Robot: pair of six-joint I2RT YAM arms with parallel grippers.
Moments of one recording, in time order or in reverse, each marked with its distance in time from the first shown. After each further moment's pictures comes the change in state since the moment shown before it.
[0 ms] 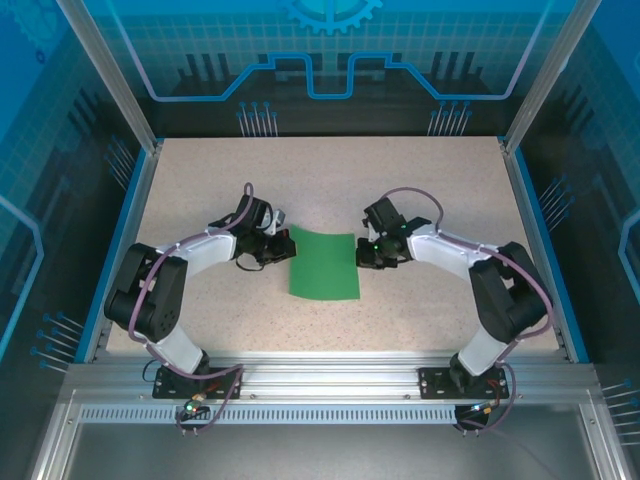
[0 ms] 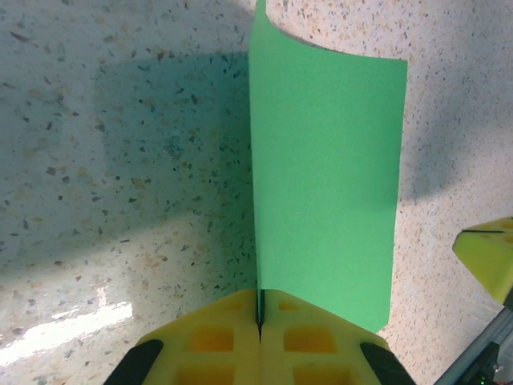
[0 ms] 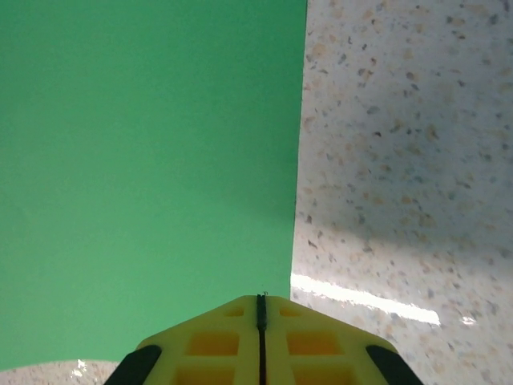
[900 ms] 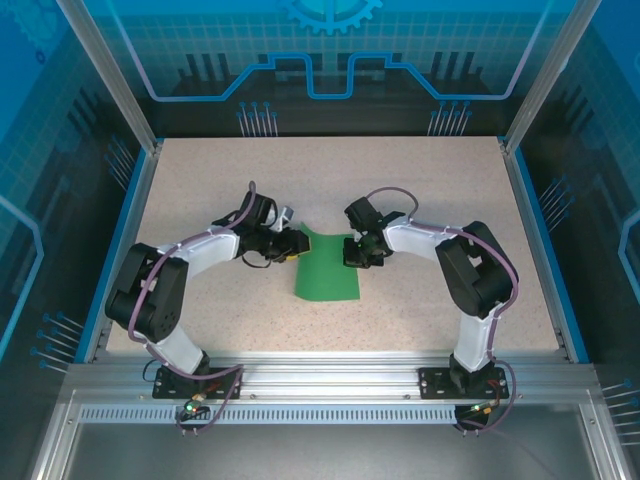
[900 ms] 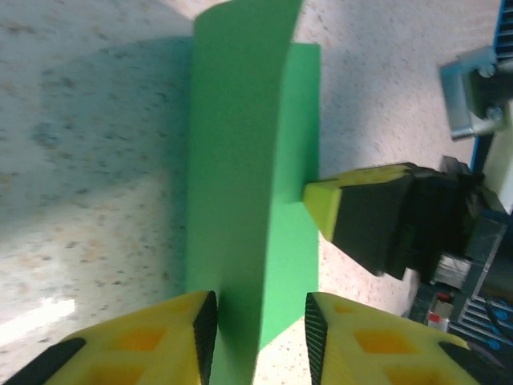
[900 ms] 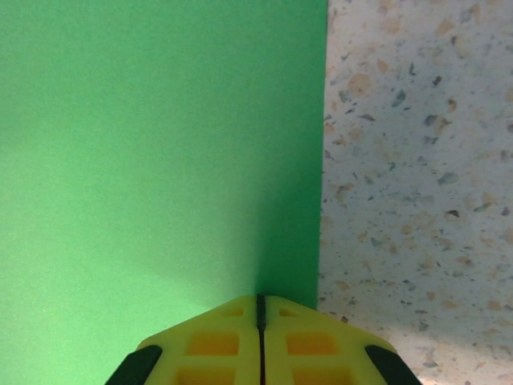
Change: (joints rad) left arm -0.038 0.005 0.029 0.053 0.132 -0.088; right arm 0.048 0.203 0.132 -0.024 0.055 0.049
